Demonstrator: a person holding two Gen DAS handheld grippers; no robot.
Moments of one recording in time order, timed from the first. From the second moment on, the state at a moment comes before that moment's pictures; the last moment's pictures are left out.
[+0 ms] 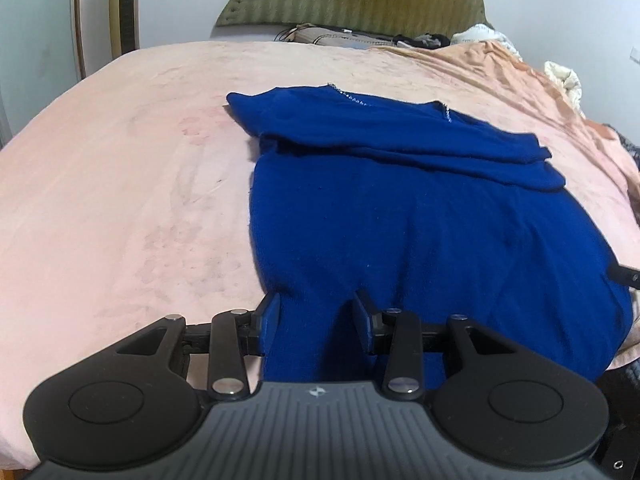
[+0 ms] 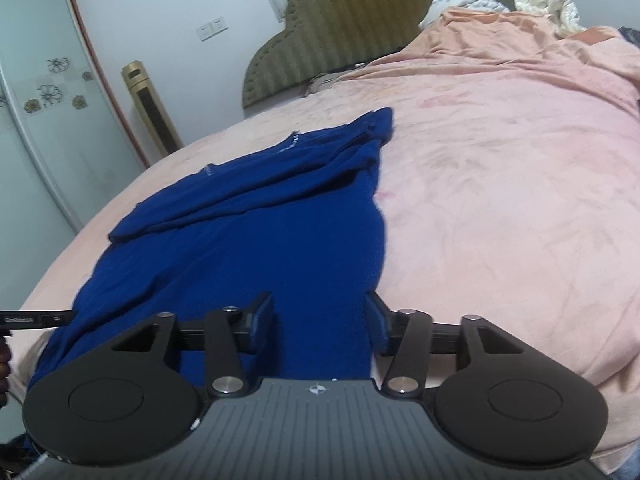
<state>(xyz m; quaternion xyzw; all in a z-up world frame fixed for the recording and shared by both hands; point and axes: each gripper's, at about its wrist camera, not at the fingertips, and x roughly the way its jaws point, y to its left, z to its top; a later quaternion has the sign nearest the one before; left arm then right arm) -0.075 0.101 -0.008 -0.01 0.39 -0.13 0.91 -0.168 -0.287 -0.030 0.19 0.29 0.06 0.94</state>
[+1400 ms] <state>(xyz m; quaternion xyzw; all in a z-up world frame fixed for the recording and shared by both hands) 0.001 0.082 0.010 0.01 0.34 -0.02 0.94 -0.080 -0.292 0.000 0.14 0.24 -0.04 0.96</state>
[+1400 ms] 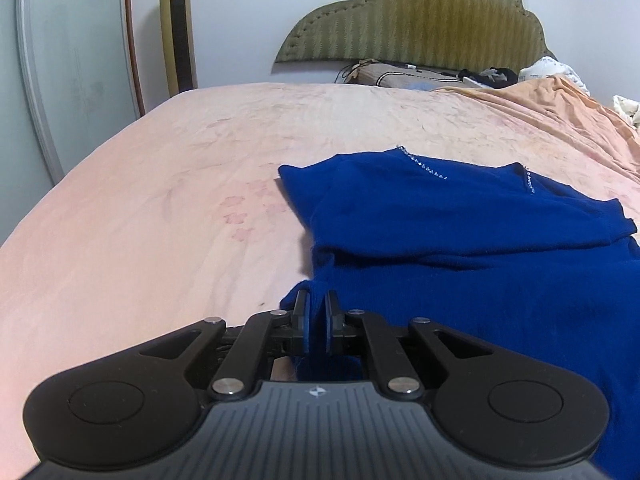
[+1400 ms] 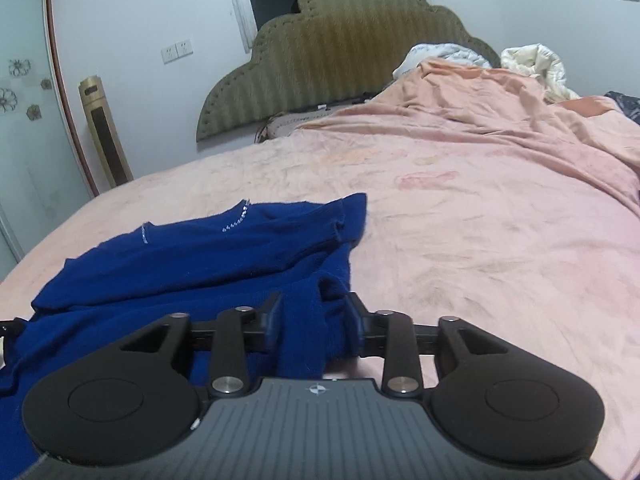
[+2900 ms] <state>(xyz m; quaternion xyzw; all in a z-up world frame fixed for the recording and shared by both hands) -0.087 0.024 0.011 0.09 0.37 -0.13 0.92 -0.212 -0.160 -0.025 -0.17 0.25 0.07 0.95</state>
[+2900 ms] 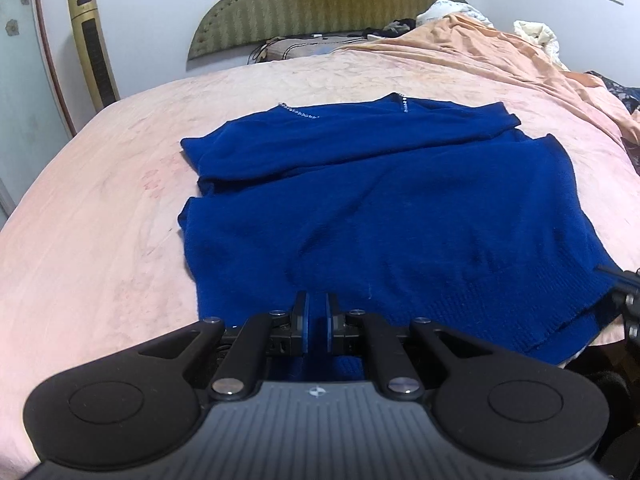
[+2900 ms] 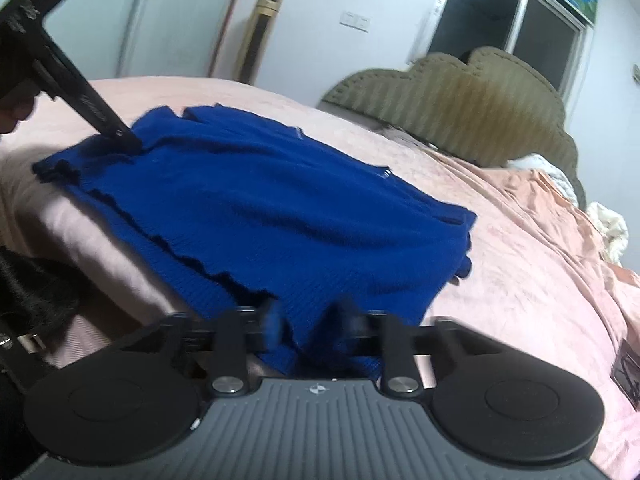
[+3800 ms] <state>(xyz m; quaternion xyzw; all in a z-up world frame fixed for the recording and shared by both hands) -0.097 0.018 0.024 0.09 0.36 -0.15 0.92 -0.251 -0.186 -0.009 -0.26 0.28 0.07 0.92</state>
